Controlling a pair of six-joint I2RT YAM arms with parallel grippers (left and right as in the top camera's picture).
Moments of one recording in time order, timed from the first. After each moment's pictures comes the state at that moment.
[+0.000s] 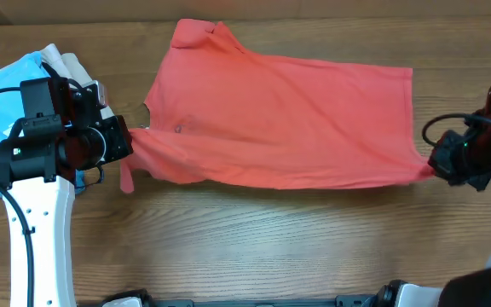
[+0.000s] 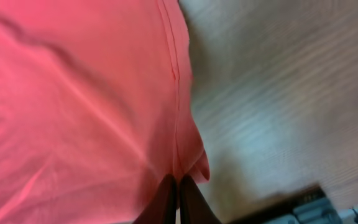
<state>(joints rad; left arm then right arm) 0.17 1.32 1.35 -1.10 0.29 -0.18 -0.37 1.51 1.42 -1.40 -0.09 0.25</state>
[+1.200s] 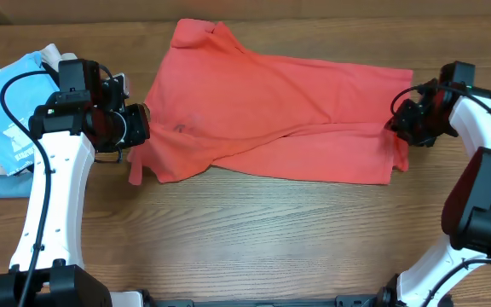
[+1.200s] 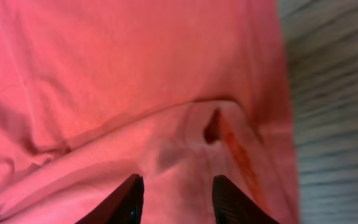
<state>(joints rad) 0.10 1.54 1.35 -0.99 0.29 -0.18 -0.29 1.98 1.41 -0.81 -0.30 0.23</state>
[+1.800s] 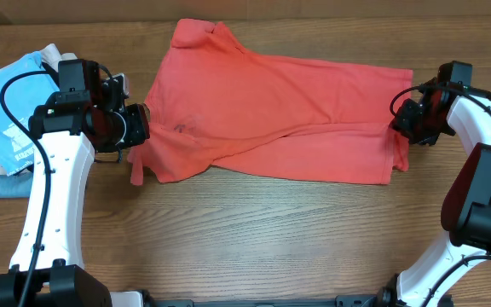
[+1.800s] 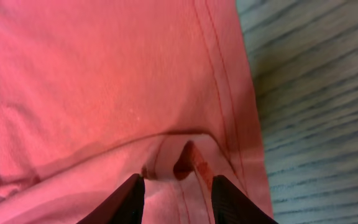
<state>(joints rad) 0.10 1.54 1.35 -0.99 0.29 -0.18 -0.28 2.01 1.41 -0.76 -0.22 0.22</state>
